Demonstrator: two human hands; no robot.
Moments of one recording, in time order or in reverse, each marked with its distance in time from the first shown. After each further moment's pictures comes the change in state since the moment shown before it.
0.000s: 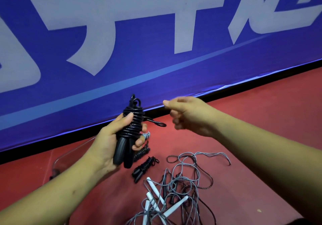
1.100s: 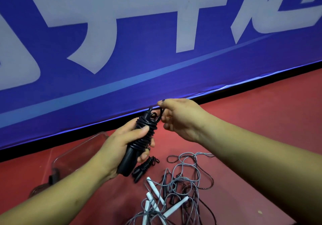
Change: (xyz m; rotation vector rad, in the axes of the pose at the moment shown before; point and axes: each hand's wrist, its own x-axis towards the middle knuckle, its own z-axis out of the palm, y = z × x) left_hand -0.002 -0.010 0.002 0.214 0.029 -0.086; right_hand 0.007 0.002 0.037 0.227 0.124 -0.011
